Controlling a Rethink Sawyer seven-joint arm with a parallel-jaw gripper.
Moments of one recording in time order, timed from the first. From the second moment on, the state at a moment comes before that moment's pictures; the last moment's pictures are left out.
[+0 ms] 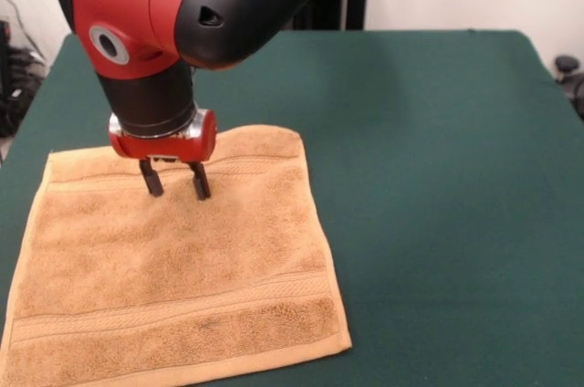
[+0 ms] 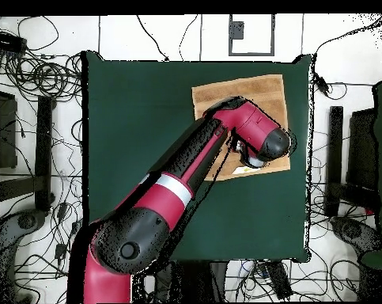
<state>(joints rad) 0.09 0.33 -1.05 0.70 -1.70 -1.06 4.38</state>
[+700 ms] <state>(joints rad) 0.09 0.34 -1.05 0.70 -1.70 -1.06 4.38</state>
